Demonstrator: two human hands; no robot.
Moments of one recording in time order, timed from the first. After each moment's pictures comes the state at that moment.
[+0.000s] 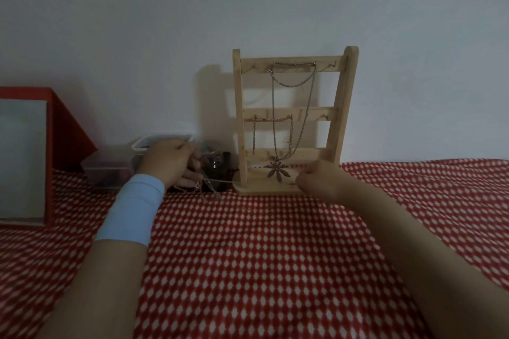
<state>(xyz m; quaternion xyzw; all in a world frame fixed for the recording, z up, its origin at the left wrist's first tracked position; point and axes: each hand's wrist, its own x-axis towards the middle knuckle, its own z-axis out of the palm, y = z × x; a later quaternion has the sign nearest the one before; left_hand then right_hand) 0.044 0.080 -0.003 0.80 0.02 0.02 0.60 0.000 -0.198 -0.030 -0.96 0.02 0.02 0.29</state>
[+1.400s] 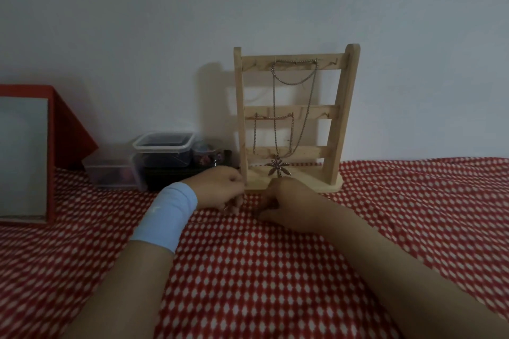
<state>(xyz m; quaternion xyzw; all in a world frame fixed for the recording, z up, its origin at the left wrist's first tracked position) 0.031 0.035 -0.024 0.91 -0.16 -0.17 0.33 -0.003 -0.149 -0.064 -0.97 -0.20 -0.01 0.15</state>
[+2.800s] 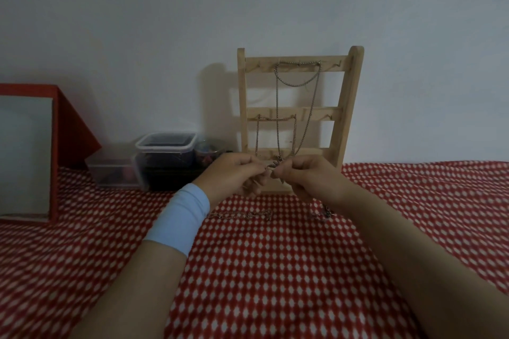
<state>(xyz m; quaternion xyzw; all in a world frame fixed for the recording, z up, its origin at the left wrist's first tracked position) 0.023 0.017 -0.021 0.78 -0.18 -0.12 0.59 -0.005 -0.178 -0.038 -0.80 -0.08 -0.01 0.59</state>
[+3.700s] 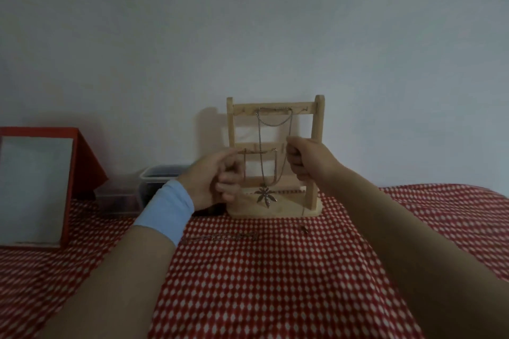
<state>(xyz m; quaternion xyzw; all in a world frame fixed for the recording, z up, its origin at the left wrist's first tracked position) 0.002 0.028 0.043 0.59 -0.15 -0.28 0.74 -0.024 -0.193 0.049 -0.76 -0.04 -0.08 0.64</state>
